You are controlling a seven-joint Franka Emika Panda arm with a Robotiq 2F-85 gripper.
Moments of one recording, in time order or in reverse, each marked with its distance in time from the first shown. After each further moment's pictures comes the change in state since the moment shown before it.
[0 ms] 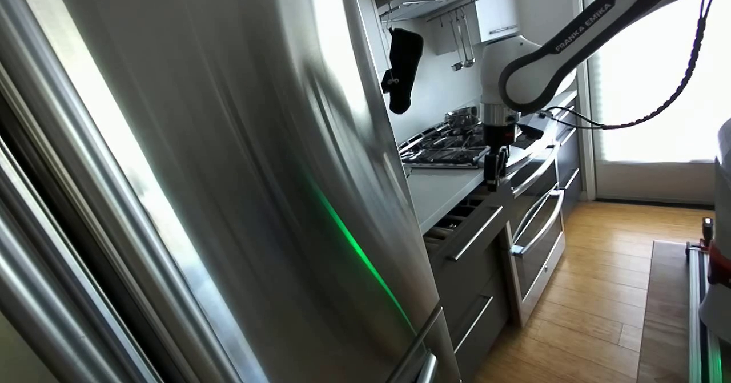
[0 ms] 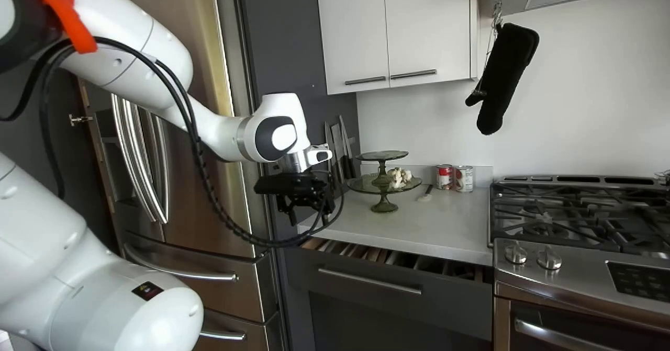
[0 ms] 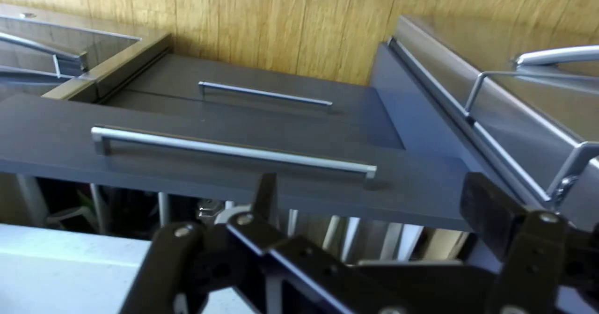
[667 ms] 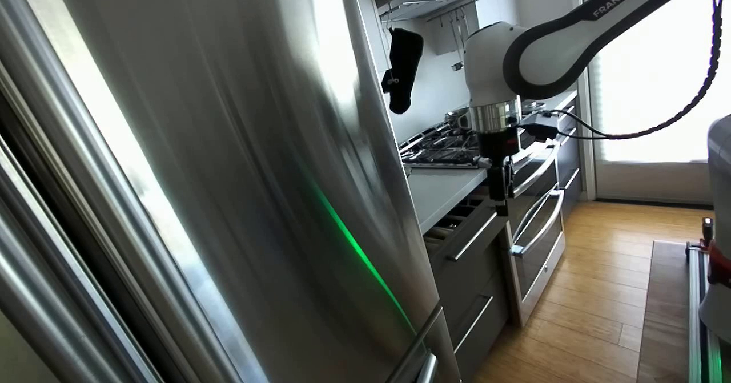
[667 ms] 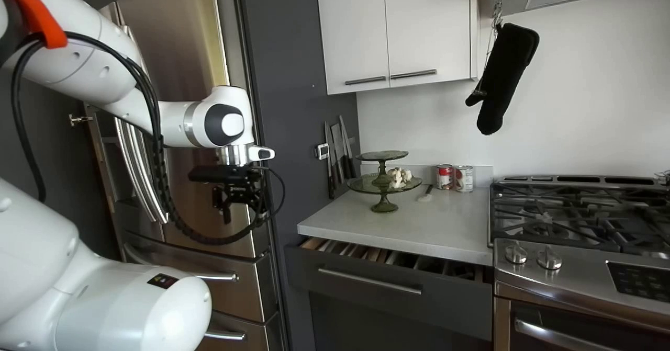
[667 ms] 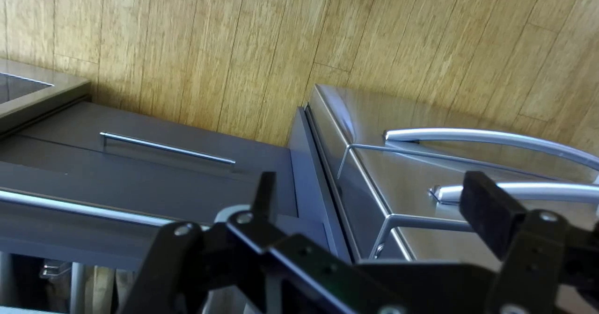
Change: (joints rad) arm 0.185 -0.105 0.173 0.028 0.171 -0.290 0.150
